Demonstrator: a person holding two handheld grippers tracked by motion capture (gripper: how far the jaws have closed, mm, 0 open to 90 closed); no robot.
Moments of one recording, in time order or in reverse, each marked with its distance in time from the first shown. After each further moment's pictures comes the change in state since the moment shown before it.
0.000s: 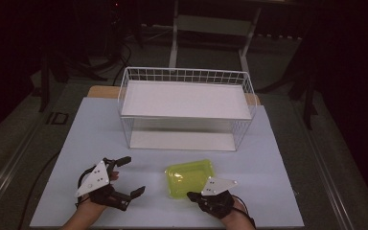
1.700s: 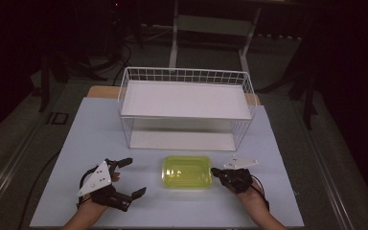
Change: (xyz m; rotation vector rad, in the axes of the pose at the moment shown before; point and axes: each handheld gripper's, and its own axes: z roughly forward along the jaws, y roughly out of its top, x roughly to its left) left arm 0.000 -0.003 0.003 0.028 -0.009 -0.010; right arm -0.081 -0.018 -0.017 0.012 -0.216 0.121
